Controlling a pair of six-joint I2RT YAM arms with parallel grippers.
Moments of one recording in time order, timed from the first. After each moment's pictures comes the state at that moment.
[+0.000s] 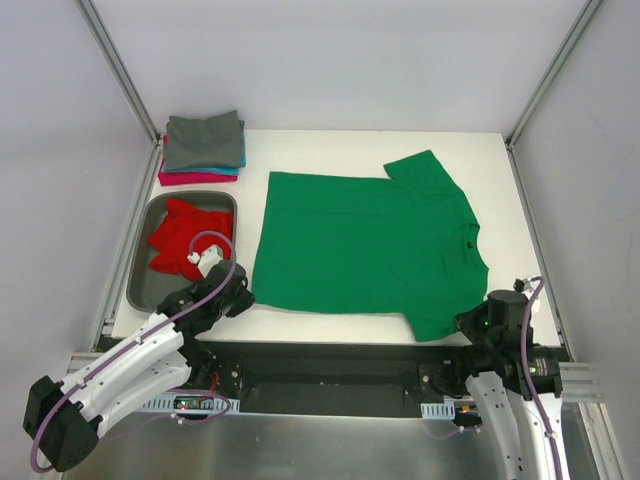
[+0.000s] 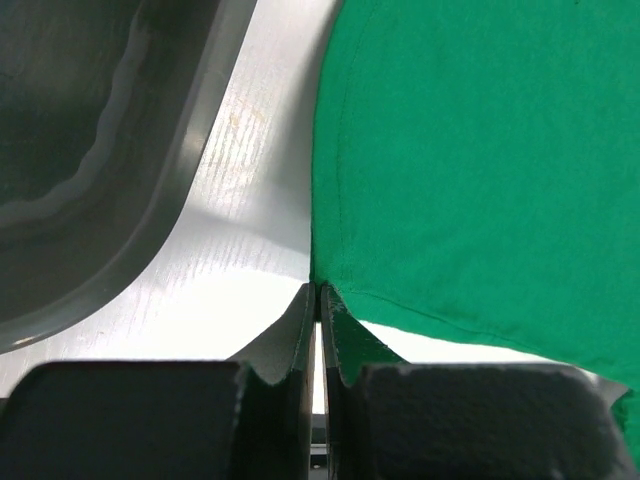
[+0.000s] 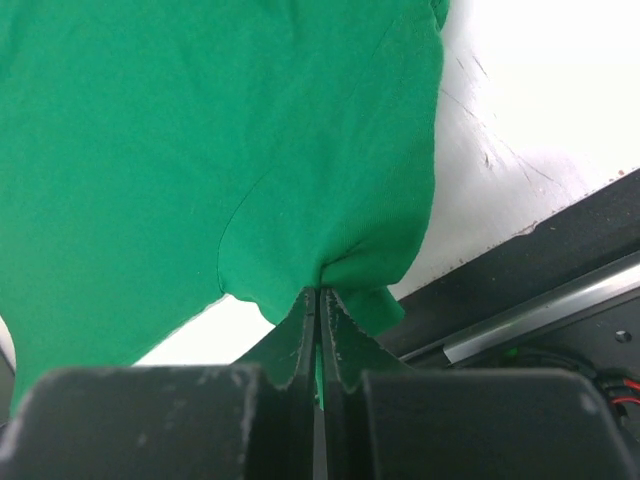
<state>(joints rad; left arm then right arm) -0.66 0.71 0.42 -0.63 -0.27 -1.12 0.14 0.20 0.57 -1.21 0.15 0.87</state>
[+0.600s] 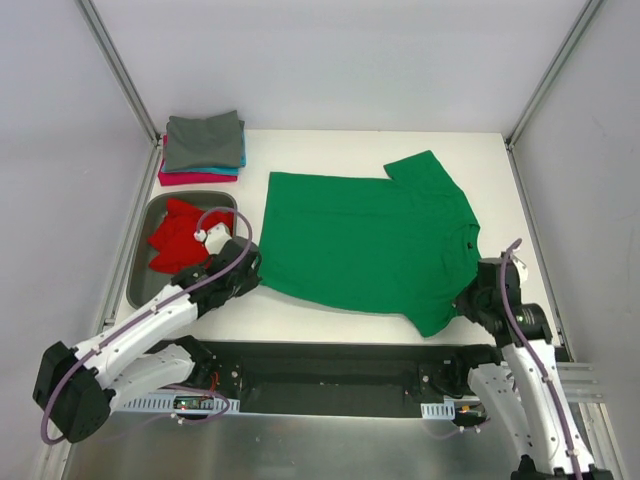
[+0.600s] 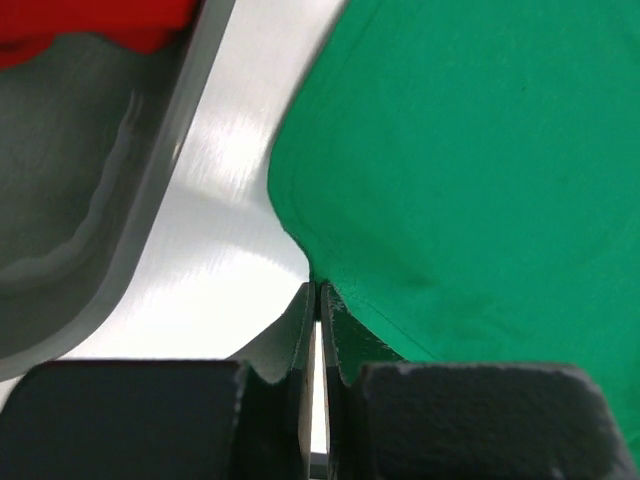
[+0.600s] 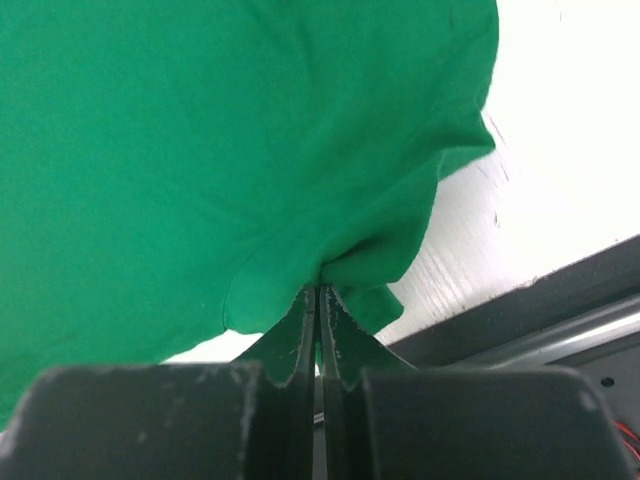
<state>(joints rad) -0.65 0.91 0.59 -0.65 -0.36 -1.09 0.14 0.50 0.60 -1.05 0.16 0.77</state>
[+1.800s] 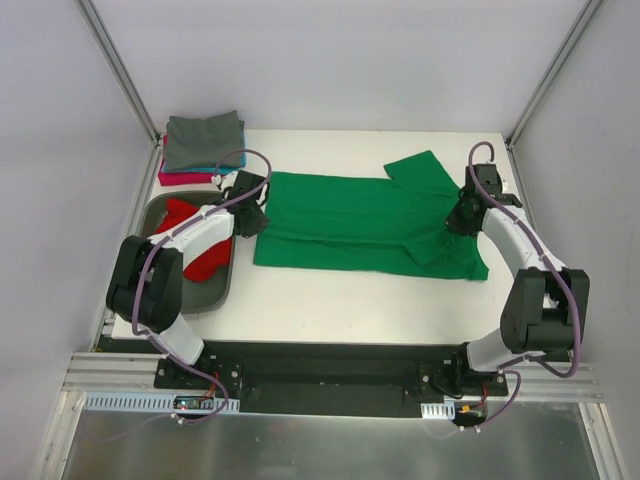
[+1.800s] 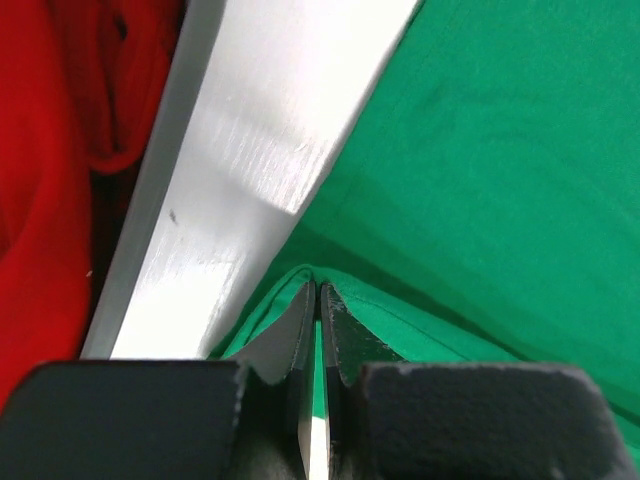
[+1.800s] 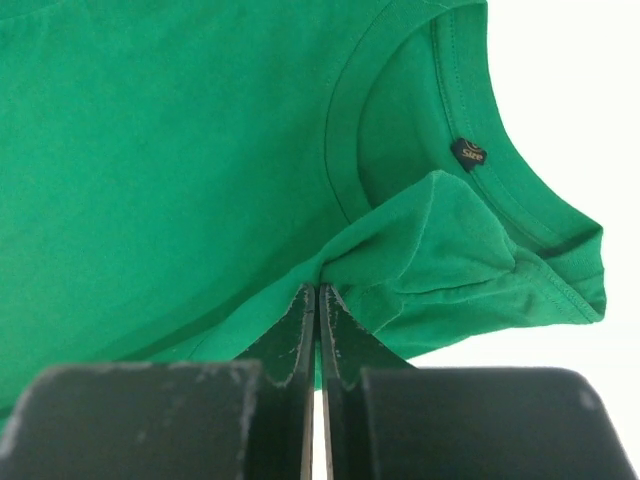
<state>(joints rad) -0.35 1.59 1.03 -0.43 -0.24 -0.84 0.03 1.47 1.10 -0.63 0.15 0.59</state>
